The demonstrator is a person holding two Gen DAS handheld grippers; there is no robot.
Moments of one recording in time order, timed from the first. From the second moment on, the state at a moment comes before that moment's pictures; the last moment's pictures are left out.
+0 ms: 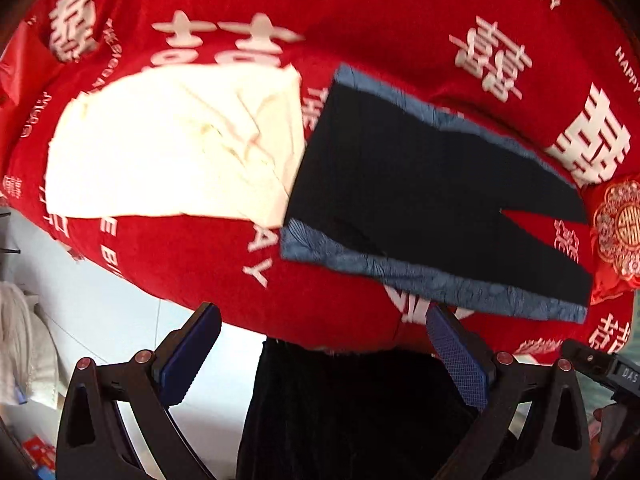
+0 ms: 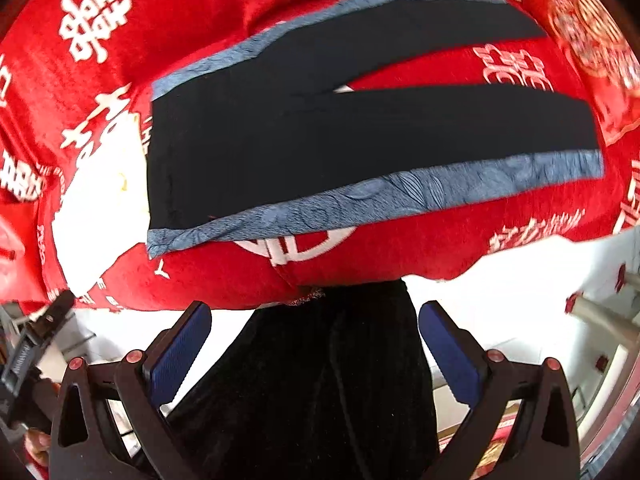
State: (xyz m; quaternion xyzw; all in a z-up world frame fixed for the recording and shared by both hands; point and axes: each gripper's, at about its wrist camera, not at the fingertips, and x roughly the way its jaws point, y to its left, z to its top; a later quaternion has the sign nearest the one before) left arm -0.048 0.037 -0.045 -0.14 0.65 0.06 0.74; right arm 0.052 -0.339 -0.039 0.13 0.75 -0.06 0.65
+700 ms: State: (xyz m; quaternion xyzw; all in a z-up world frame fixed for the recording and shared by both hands) left arm -0.030 0.052 -0.196 -0.27 0.65 0.12 0.70; right arm 0.079 -0.370 -0.190 0.36 0.72 0.10 0.59
